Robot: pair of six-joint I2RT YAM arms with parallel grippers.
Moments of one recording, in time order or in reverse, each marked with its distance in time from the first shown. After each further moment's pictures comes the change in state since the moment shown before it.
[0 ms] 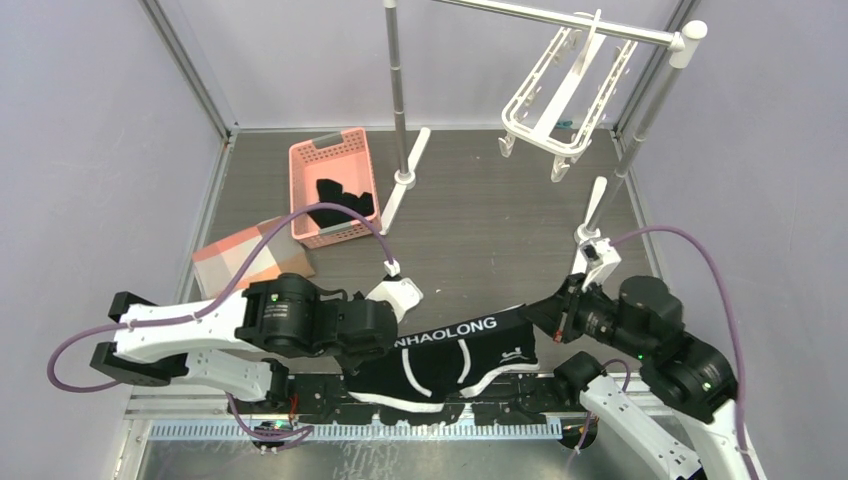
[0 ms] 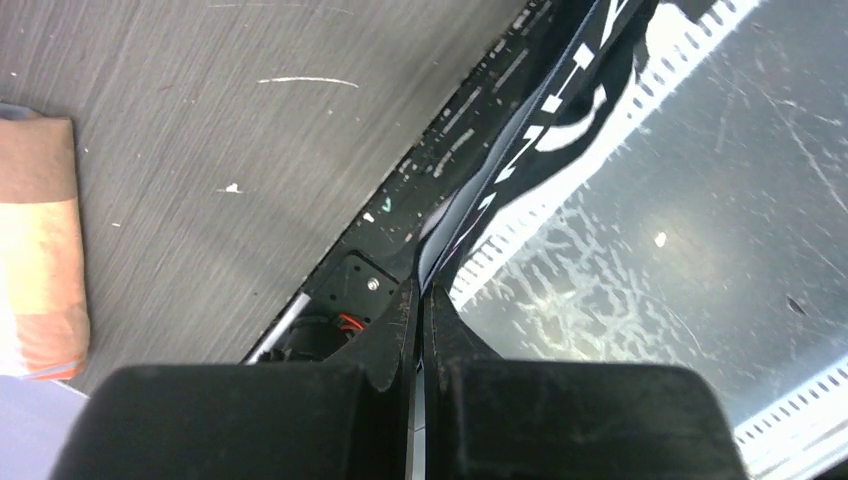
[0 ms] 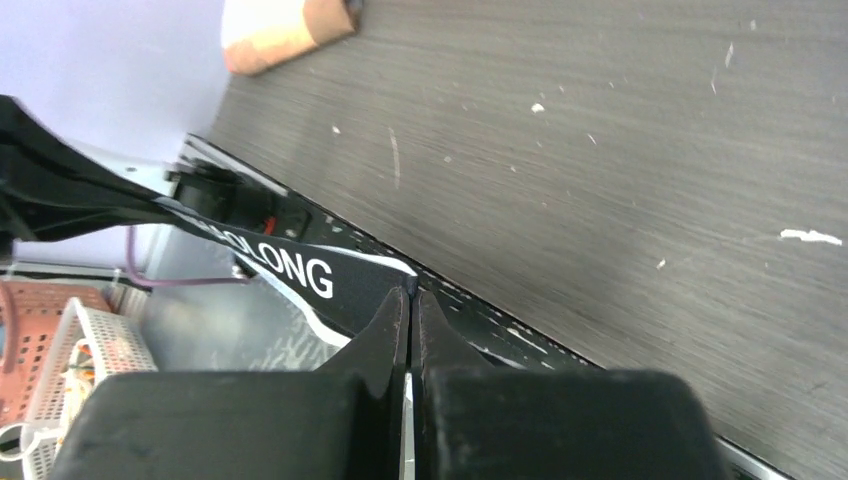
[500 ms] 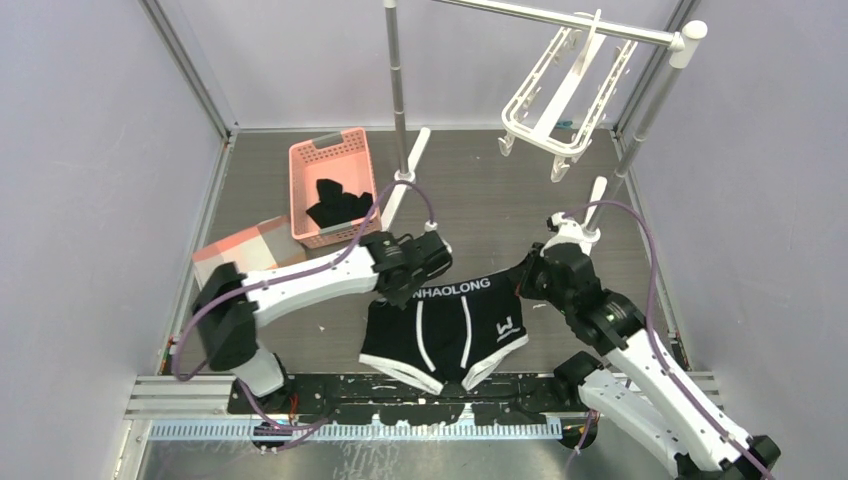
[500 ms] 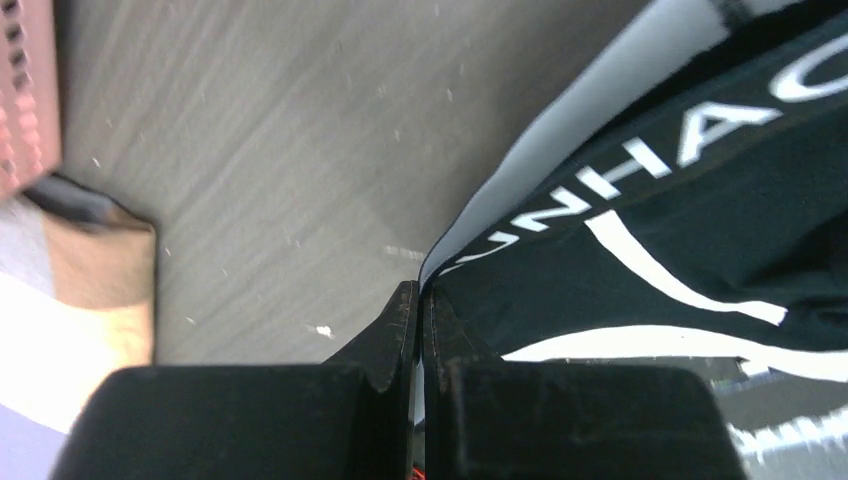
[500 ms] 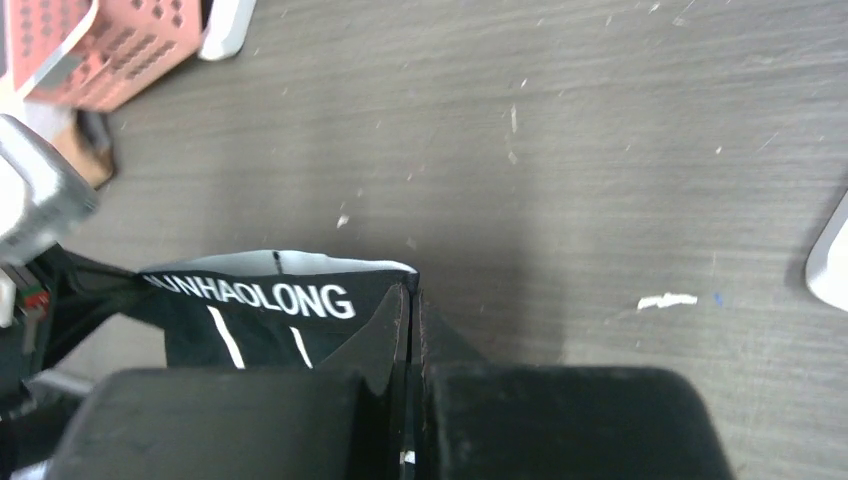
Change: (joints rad) left arm 0.489 0.338 -0.264 0.461 0.000 0.321; right arm 0.000 0.206 -0.361 0.380 0.367 0.056
